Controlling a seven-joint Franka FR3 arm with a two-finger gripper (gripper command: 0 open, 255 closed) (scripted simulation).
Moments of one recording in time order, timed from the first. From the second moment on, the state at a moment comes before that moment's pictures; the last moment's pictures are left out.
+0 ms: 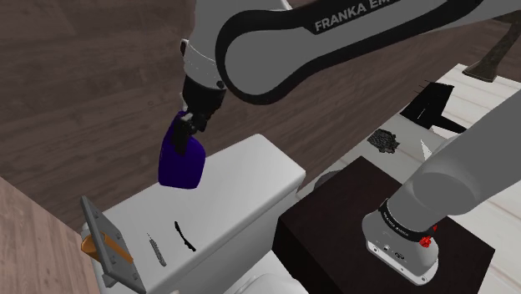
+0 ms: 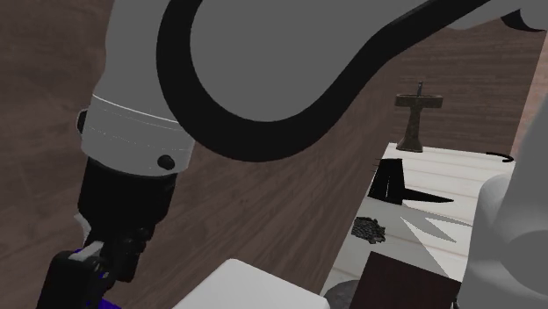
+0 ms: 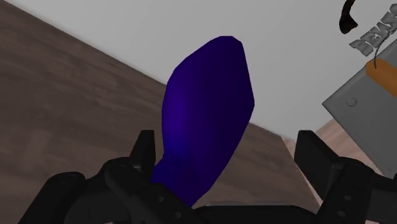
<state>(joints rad) 0.01 -0.16 0.75 -2.19 0.29 2.41 -0.05</state>
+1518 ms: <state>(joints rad) 0.02 -0.15 0.75 -2.20 0.31 2.43 -0.10</state>
